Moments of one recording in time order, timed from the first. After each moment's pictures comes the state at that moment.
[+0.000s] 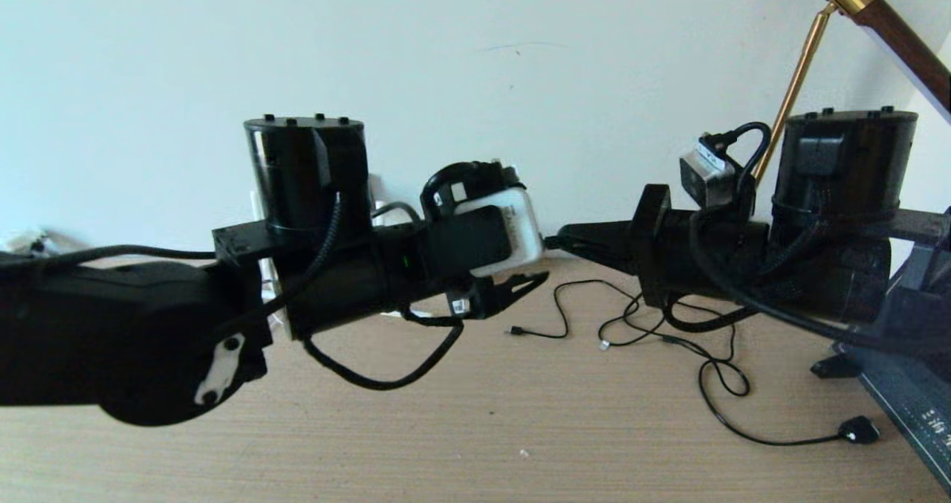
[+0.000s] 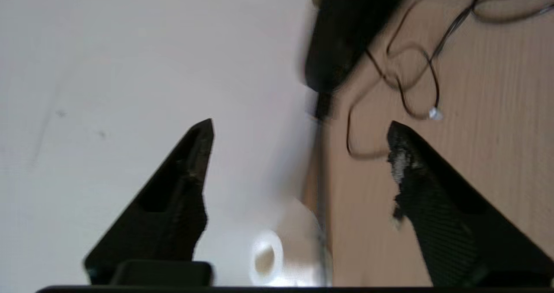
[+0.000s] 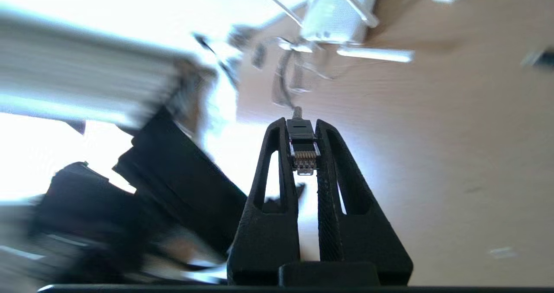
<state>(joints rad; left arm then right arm) -0.71 1.73 -1.09 -0.57 -0.21 1.04 0.56 1.61 -1.01 -0.44 0.33 1.02</state>
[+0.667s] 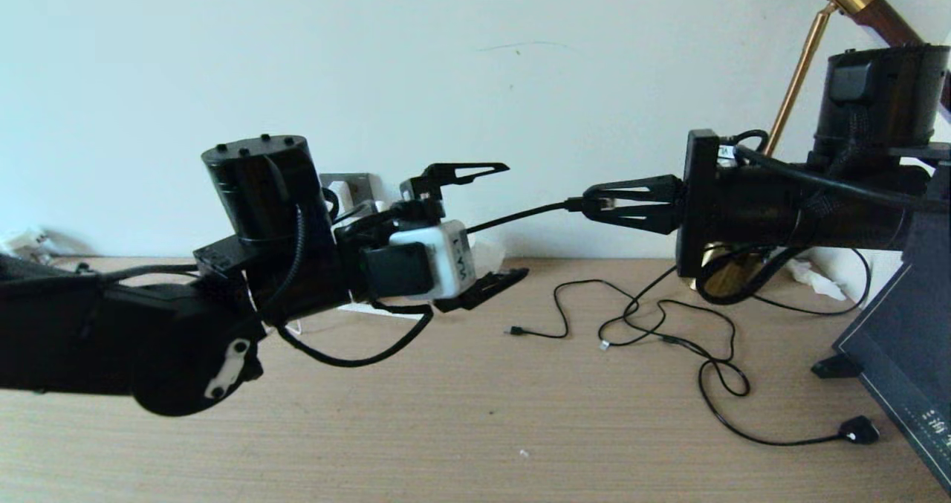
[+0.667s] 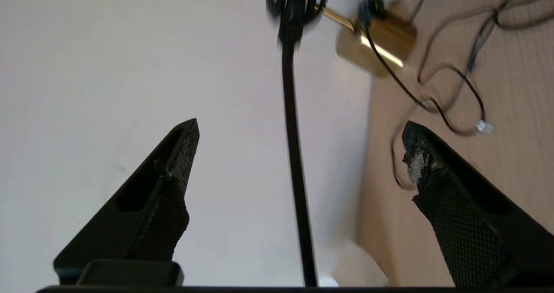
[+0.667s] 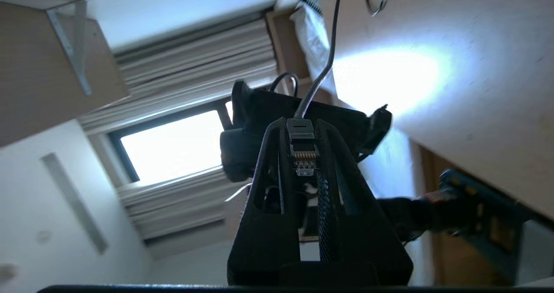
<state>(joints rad) -0.57 1.77 -1.00 -0.85 -0.54 1.20 0.39 1.64 -1.20 -0.28 0.77 1.53</state>
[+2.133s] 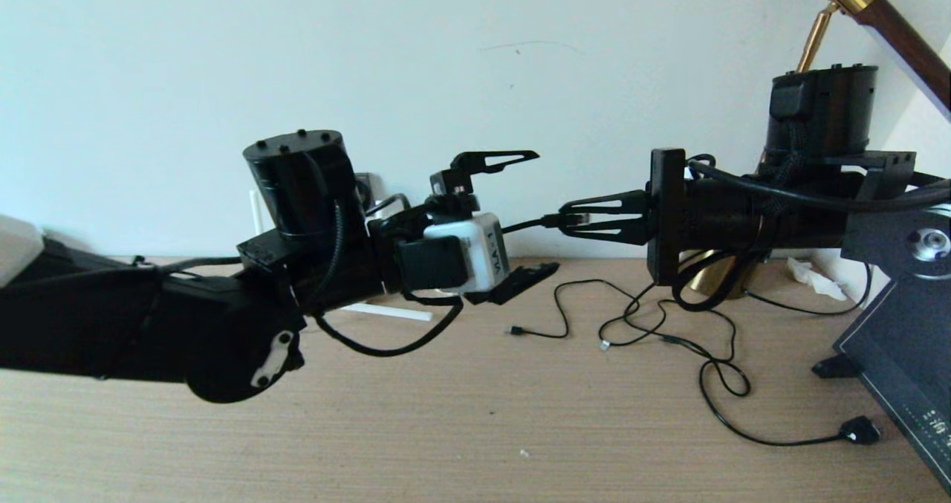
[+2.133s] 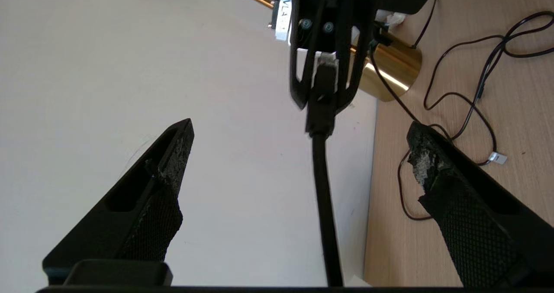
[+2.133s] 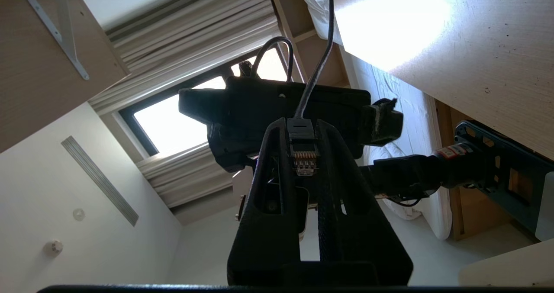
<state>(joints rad) -0.62 1.84 -1.08 -0.88 -0.55 1.19 0.39 1.73 -1.25 -0.28 0.91 1.61</state>
